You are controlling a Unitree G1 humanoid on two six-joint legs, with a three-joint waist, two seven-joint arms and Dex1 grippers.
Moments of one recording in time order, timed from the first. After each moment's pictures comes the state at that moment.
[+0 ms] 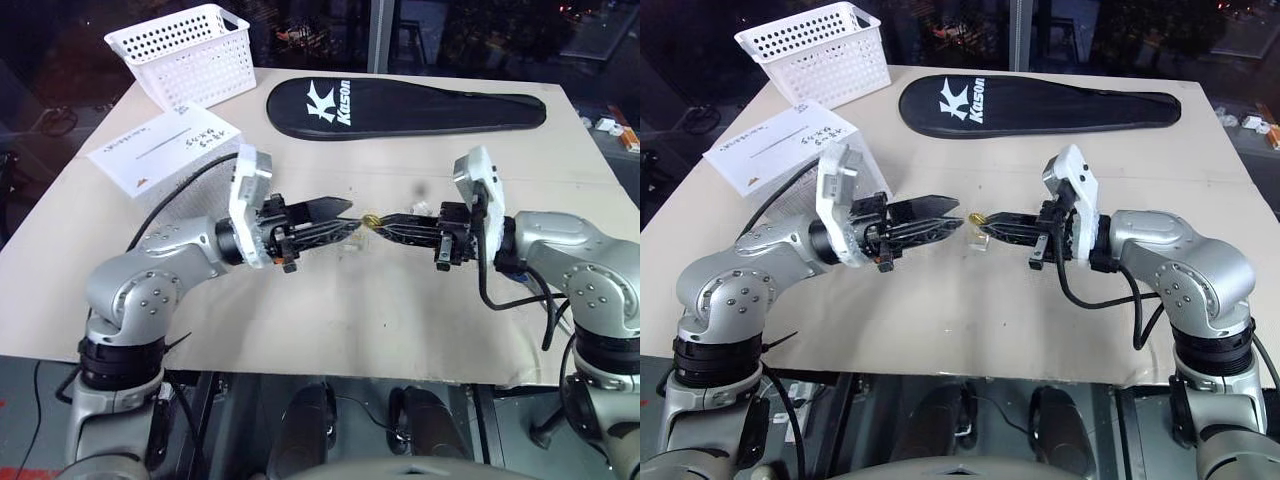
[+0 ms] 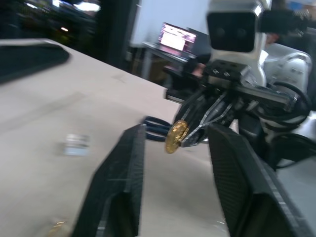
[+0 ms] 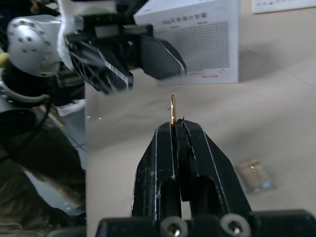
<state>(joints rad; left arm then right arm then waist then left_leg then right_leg) -0.47 0.64 0.10 -0.38 -0.98 0.83 -0.84 -0.60 -0.51 -0.02 -0.52 0.77 1.07 0.76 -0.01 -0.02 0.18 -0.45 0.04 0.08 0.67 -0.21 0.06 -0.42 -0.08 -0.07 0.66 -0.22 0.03</state>
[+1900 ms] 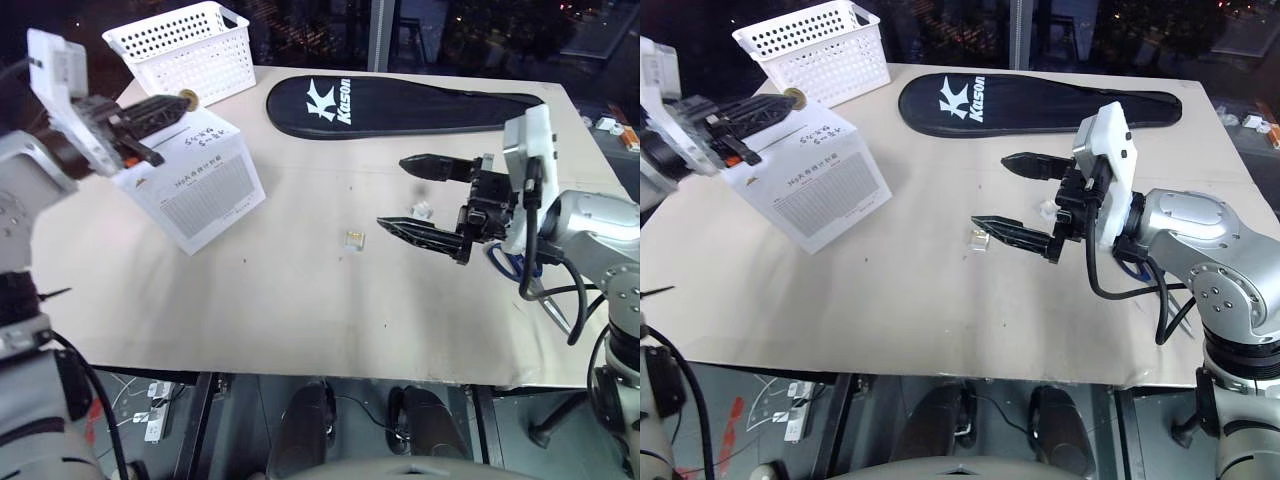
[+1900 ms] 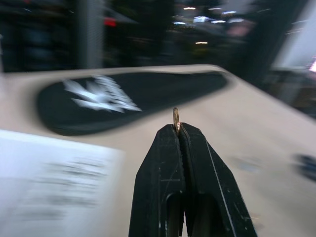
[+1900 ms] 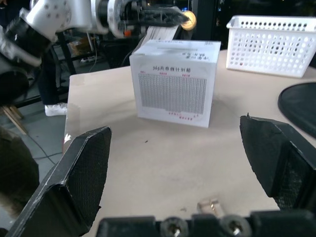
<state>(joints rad) -0.78 1.05 0.25 0.27 -0.73 0.74 -0.84 -0.62 -0.64 -0.08 -0.61 0.86 0.89 0.66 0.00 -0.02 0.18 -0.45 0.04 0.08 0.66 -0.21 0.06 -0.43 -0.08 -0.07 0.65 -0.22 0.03</state>
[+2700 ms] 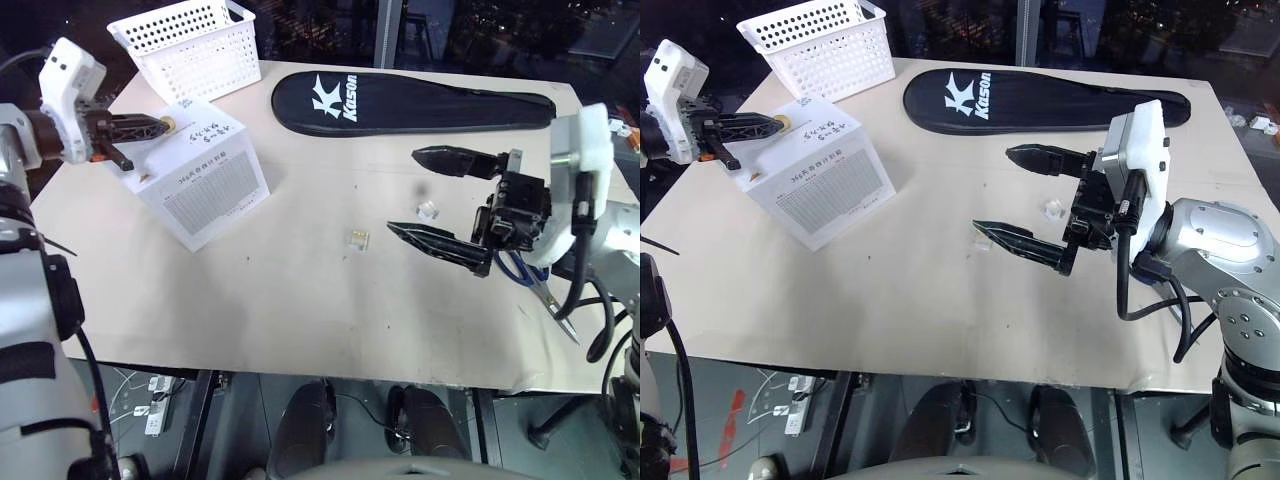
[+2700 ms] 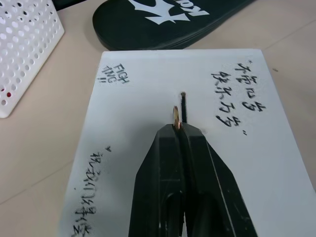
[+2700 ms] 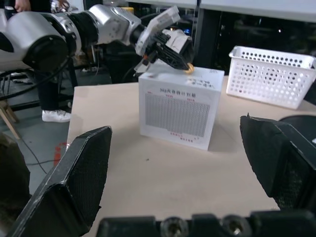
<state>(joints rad) -1.30 1.03 -0.06 1.17 -0.09 0.23 -1.33 -0.55 -0.69 -0.16 -0.72 0.97 0.82 0.62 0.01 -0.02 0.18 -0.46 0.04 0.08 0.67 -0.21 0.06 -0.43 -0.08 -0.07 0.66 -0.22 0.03</state>
